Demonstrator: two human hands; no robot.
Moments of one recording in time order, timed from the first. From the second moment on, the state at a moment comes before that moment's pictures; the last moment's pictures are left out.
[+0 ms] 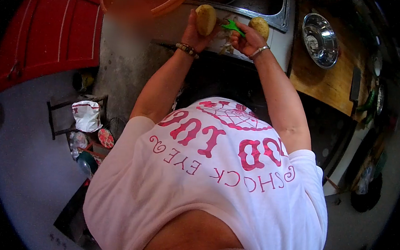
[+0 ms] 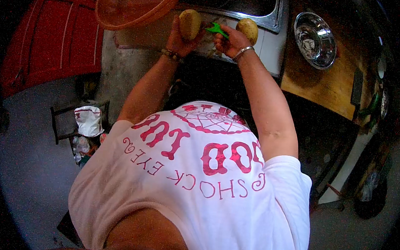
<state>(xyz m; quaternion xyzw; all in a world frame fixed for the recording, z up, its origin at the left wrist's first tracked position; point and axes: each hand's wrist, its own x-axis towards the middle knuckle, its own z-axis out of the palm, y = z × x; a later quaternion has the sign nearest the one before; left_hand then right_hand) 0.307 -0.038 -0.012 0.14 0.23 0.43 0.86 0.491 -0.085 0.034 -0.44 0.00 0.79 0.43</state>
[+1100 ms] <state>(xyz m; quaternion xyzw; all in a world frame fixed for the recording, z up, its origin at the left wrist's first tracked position) 0.324 -0.042 -0.011 0.16 0.25 0.48 0.83 0.497 -0.089 0.006 -0.32 0.16 0.80 0.49</state>
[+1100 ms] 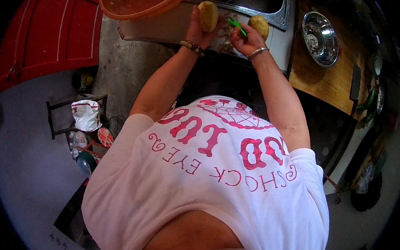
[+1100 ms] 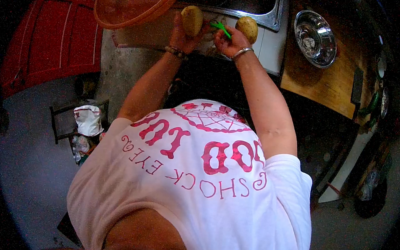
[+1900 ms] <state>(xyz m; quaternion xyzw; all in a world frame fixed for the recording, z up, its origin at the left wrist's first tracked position) 0.323 -0.034 -0.005 0.32 0.41 0.37 0.77 0.474 -0.067 0.061 -0.70 -0.62 0.17 0.31</state>
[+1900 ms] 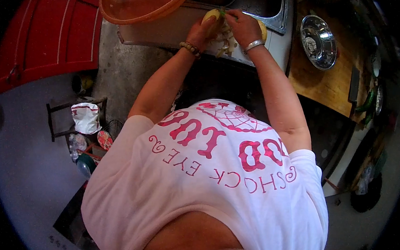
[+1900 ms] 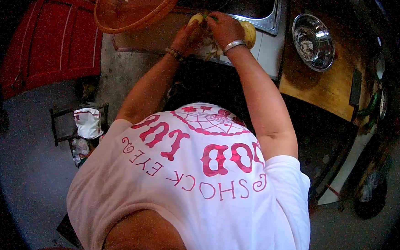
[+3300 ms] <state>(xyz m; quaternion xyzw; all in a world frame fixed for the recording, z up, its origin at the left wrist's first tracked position) 0.329 -0.030 -0.021 0.25 0.31 0.35 0.85 0.477 -0.078 0.063 -0.68 -0.62 0.20 0.34</state>
